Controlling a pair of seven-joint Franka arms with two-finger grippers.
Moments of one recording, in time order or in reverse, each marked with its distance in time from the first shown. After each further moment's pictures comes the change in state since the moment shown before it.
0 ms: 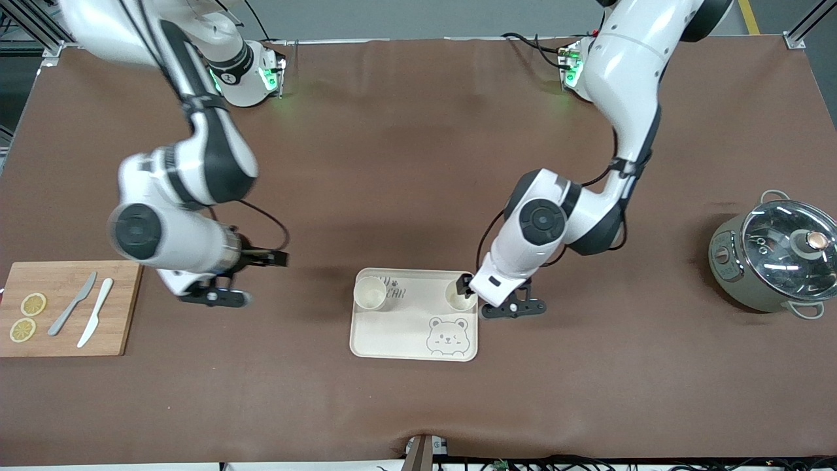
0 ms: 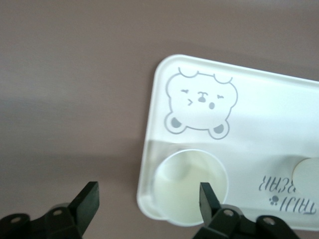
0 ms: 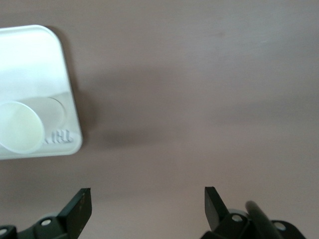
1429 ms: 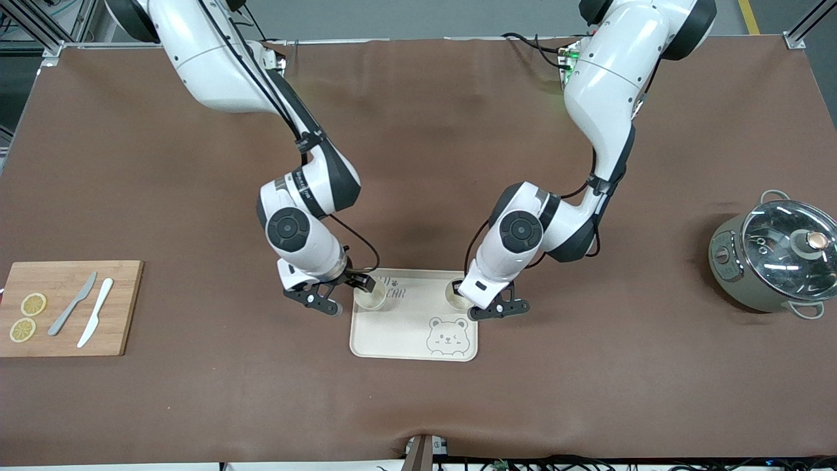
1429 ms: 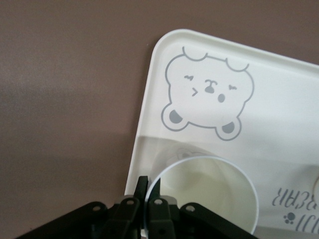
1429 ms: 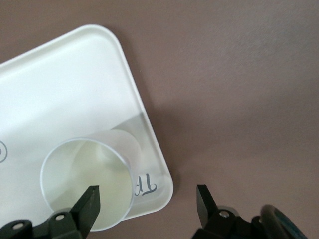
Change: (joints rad) left arm -0.015 0.058 0.003 0.004 0.000 0.049 -0.057; right arm 0.196 0.211 -0.005 0.004 0.008 0.396 0.401
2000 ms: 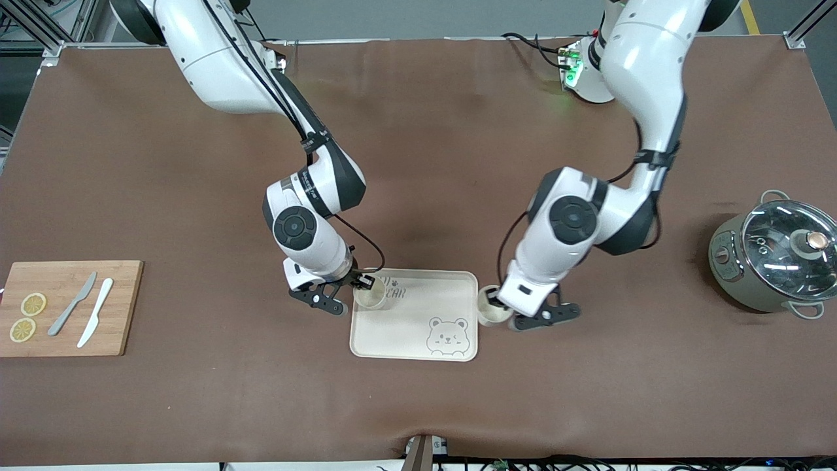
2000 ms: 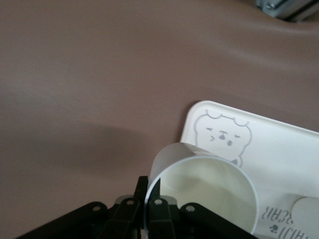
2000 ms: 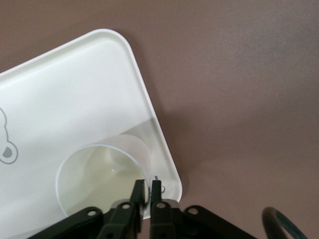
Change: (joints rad) left arm 0.070 -0.161 0.050 0.010 0.009 -0.157 0.034; right arm 0.004 0.004 -0.006 0.023 0.000 0.005 0.001
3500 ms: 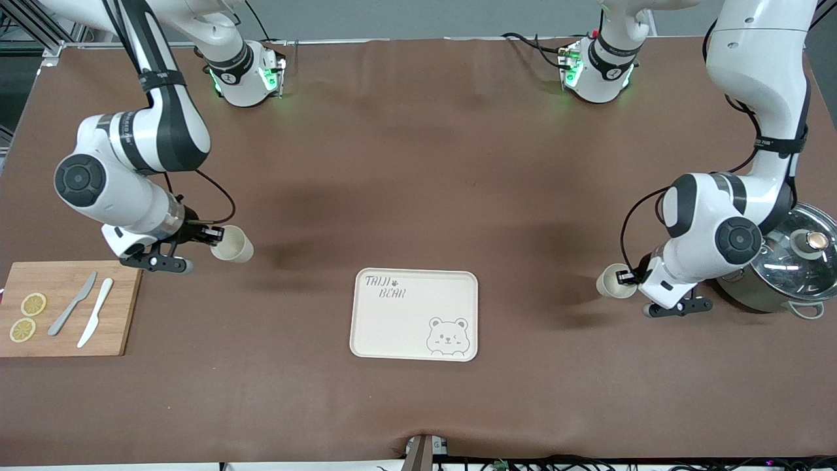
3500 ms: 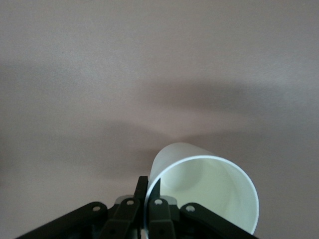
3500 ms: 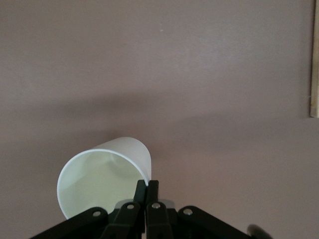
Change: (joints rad) left arm 0.378 -0.167 -0.001 -0.454 0.004 0.074 0.479; right arm -0.359 -0.535 -0.064 -0.536 -0.098 -0.167 -0.663
